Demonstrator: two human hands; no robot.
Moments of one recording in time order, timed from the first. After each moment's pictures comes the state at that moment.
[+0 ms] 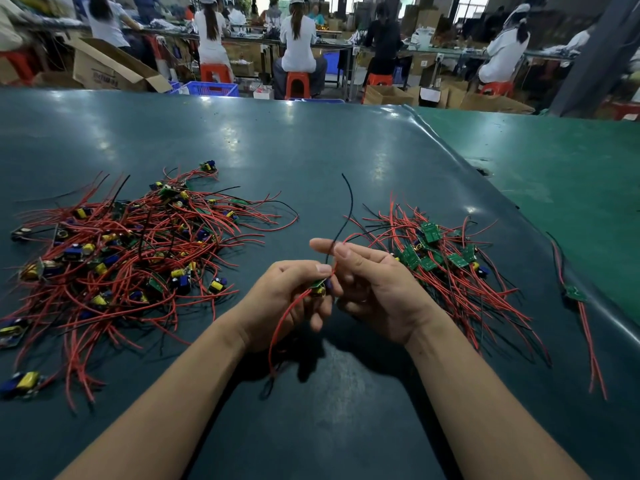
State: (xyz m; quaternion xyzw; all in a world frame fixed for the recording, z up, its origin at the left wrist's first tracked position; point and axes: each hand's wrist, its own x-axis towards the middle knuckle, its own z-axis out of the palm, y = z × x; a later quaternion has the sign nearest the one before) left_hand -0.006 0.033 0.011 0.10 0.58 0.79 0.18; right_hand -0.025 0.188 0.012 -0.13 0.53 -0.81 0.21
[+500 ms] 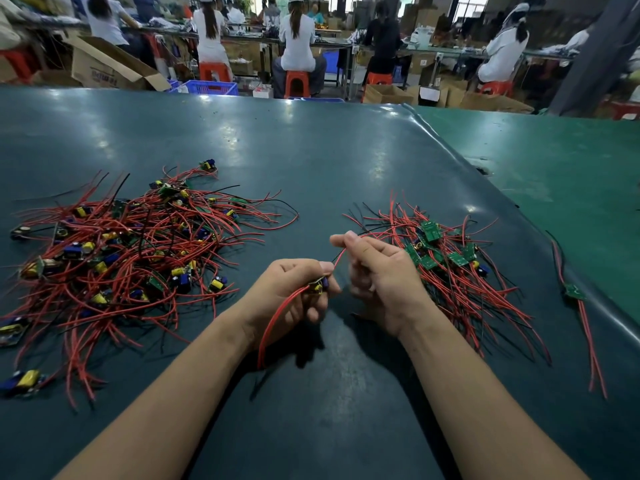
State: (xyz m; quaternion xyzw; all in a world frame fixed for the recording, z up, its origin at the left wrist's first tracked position) left_hand -0.008 0.036 0.009 0.06 0.59 0.79 0.16; right_hand -0.034 0.186 0.004 -0.02 0.57 -0.82 0.06
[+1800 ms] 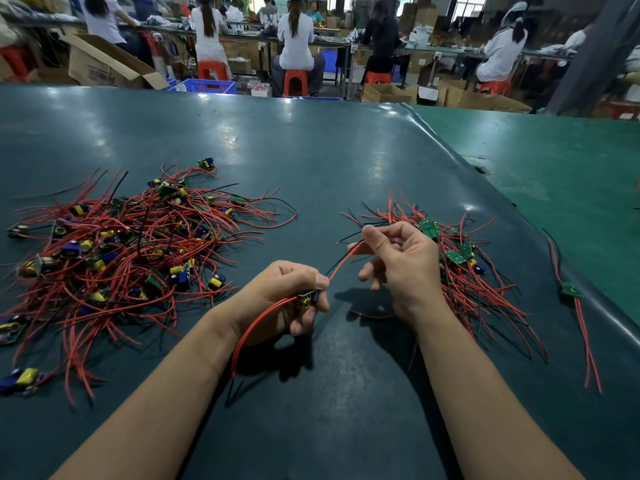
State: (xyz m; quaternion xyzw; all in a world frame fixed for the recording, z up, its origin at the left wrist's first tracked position) left_hand -0.002 0.026 0.017 0.10 0.61 0.76 0.22; right_hand -0.041 0.202 0.008 -0.02 0.63 -0.77 -0.09
